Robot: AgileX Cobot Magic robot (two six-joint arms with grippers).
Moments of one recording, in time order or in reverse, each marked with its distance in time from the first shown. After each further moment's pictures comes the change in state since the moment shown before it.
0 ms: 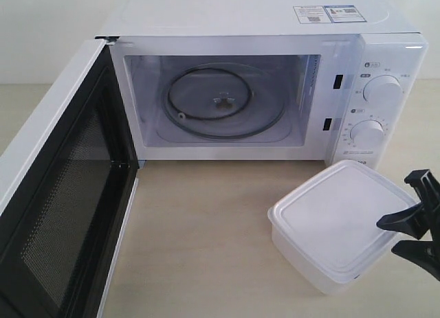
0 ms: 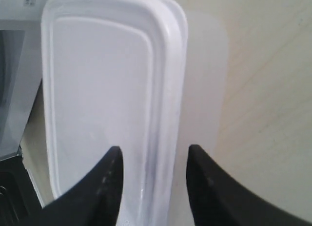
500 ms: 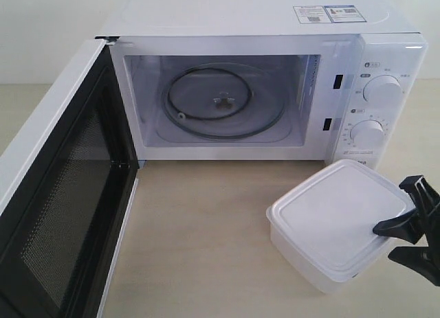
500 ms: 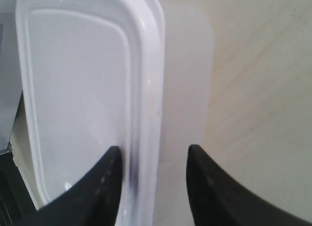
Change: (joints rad) left arm 0.000 0.000 0.000 0.000 0.000 0.000; right arm 0.000 0.063 -0.008 0.005 0.007 -0.022
